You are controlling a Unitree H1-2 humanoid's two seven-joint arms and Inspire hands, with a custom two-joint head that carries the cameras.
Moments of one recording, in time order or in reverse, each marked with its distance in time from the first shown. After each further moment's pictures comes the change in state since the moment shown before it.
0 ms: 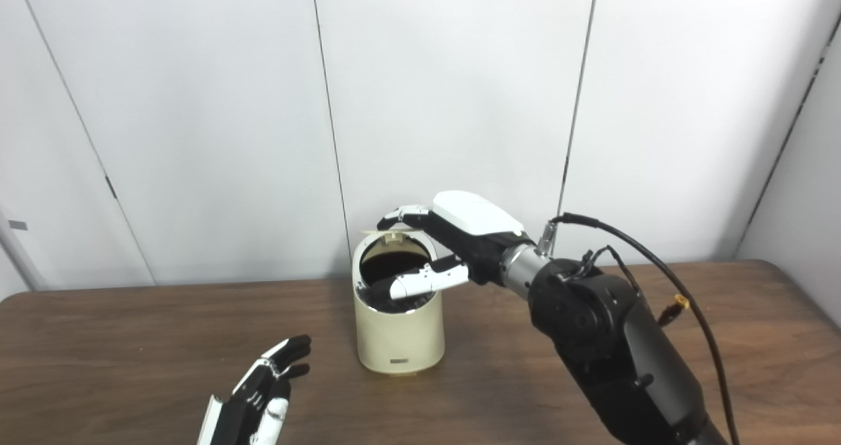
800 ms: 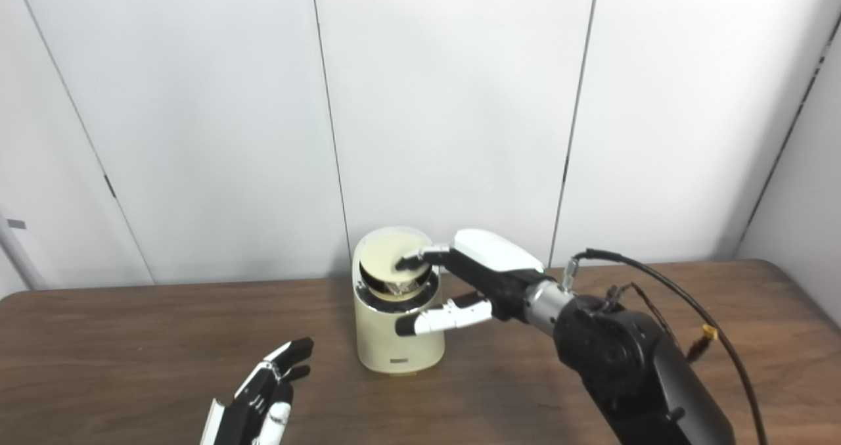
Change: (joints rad) left arm 0.030 -0.020 -0.002 -0.036 0.015 0.023 0.000; right arm 0.110 -0.052 -0.011 -0.013 0.069 -0.032 0.006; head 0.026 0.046
